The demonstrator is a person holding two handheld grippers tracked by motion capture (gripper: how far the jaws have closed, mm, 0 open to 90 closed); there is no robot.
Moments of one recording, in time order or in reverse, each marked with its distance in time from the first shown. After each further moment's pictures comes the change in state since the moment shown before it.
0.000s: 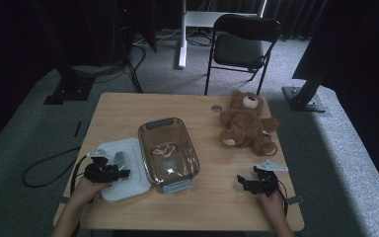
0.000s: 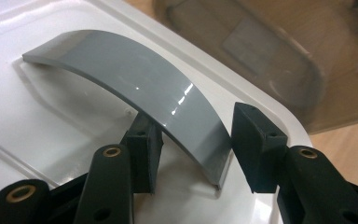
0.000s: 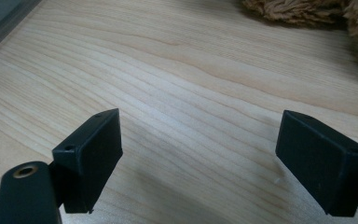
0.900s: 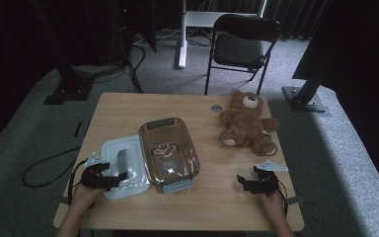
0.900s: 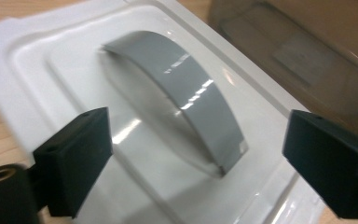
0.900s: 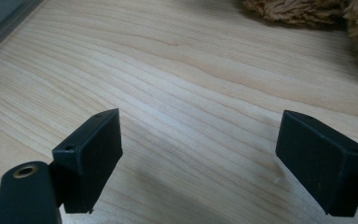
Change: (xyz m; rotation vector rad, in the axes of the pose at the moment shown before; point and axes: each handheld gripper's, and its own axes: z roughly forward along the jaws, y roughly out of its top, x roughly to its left) left arm -0.008 -0.022 -0.009 -0.117 0.235 -0.020; right arm 0.000 0.000 0.000 -0.003 0.000 -0.002
